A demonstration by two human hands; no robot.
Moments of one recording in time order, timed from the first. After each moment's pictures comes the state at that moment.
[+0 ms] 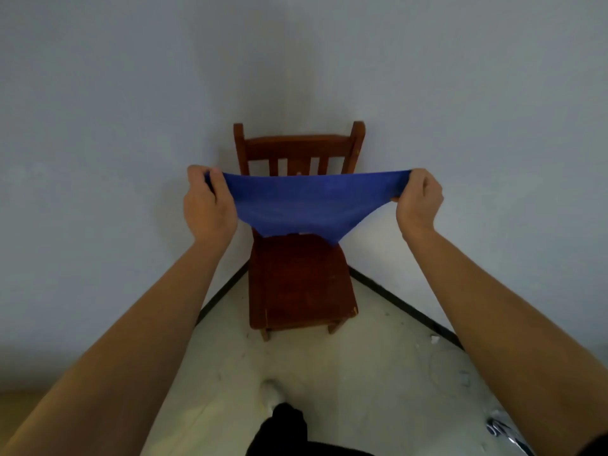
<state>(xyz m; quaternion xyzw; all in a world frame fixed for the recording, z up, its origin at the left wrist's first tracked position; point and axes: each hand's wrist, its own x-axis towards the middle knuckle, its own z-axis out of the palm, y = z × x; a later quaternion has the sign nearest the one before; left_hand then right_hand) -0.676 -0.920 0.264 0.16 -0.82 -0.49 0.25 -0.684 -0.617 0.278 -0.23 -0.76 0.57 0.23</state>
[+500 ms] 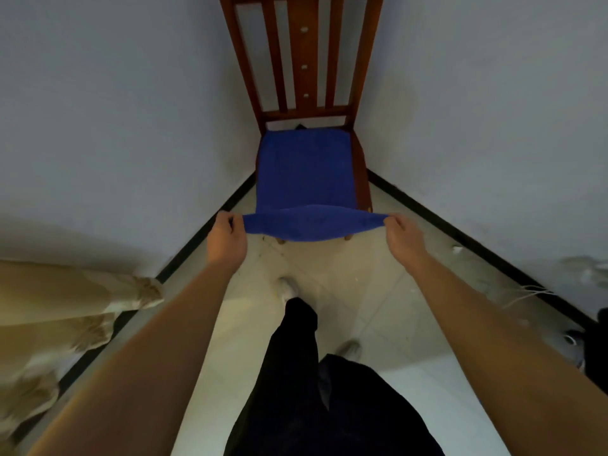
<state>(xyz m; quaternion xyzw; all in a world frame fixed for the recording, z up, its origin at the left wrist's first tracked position) -0.470 -0.893 0.056 0.27 -0.86 -0.42 -0.06 -0.484 -0.575 0.059 -0.24 -0.86 0.43 -0.16</state>
